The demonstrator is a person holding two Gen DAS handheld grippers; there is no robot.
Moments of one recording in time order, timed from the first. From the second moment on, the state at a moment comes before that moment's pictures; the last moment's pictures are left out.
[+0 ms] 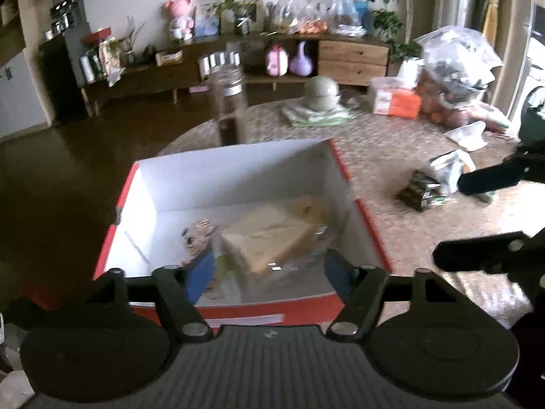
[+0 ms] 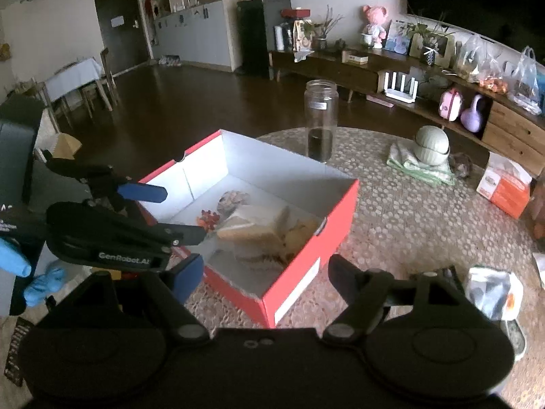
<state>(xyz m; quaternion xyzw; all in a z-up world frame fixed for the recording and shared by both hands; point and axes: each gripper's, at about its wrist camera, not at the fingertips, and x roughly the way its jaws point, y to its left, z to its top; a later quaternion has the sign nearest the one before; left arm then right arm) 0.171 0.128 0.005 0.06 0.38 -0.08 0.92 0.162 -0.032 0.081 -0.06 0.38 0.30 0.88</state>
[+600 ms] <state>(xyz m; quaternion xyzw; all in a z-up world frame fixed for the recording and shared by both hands) 0.151 0.022 -0.005 0.03 0.38 -0.15 0.91 0.118 -0.175 0.057 -0.01 0.36 0.21 0.91</state>
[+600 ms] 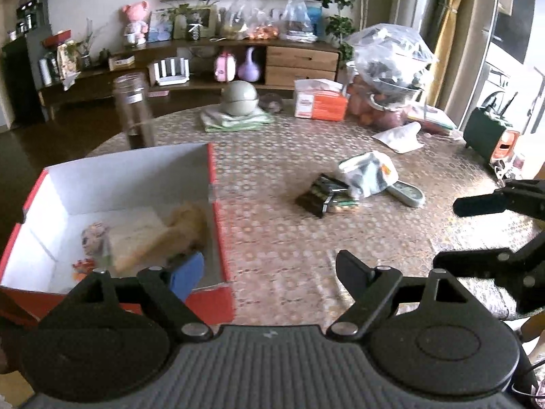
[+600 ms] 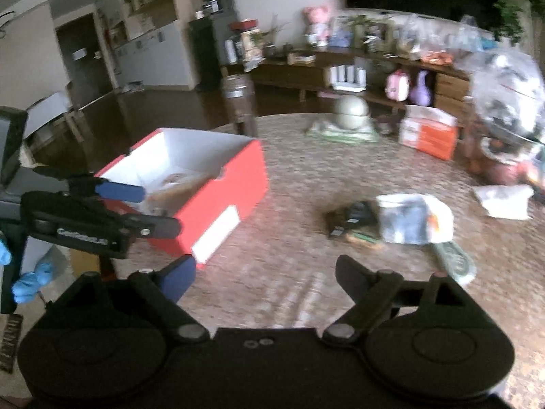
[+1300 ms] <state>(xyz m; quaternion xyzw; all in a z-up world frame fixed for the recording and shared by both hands) 0.199 -0.073 -0.040 0.06 0.38 -0.18 0.91 0.127 -0.279 0.006 -0.11 0.37 0.08 0.92</state>
